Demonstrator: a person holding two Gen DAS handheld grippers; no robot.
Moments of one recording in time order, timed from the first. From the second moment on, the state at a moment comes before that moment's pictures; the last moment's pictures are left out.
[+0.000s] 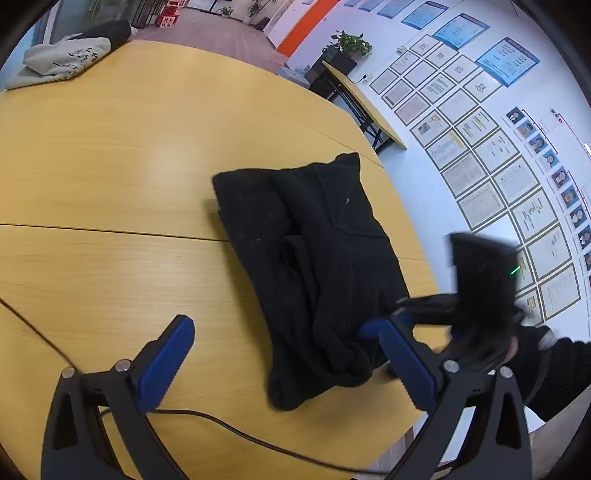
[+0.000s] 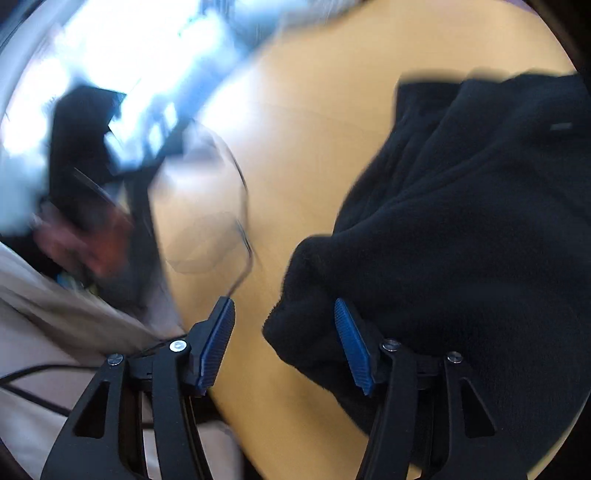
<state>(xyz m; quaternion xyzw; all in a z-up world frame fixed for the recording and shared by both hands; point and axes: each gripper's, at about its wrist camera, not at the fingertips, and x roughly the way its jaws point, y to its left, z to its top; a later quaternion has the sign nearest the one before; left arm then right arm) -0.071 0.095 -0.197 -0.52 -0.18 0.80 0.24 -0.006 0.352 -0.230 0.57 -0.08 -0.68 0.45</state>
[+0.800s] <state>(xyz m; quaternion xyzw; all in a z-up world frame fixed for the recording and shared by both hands) -0.062 0.172 -0.312 -0.65 -0.32 0.66 0.18 -0.157 0.541 -0.328 0.60 -0.23 -0.66 0.39</state>
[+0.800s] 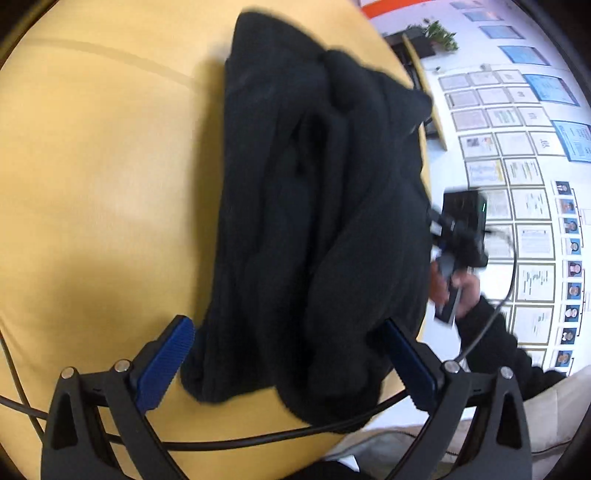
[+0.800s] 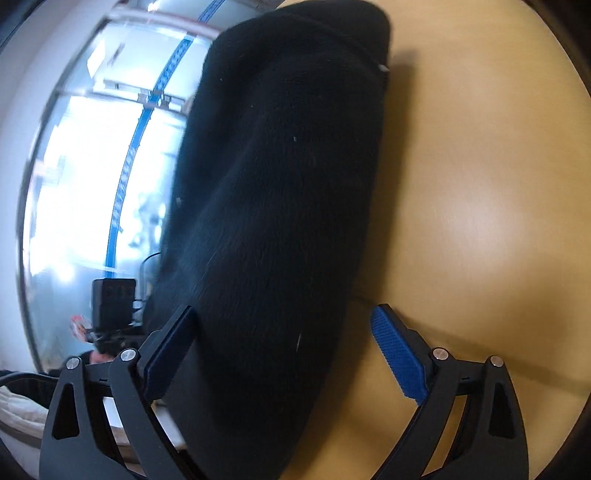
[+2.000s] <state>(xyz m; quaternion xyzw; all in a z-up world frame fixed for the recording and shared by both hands) -0.022 0.216 -0.327 -0.60 -0.45 0.61 0.26 -0.132 0.398 -0.289 0.55 -0.18 -0.71 0.41</state>
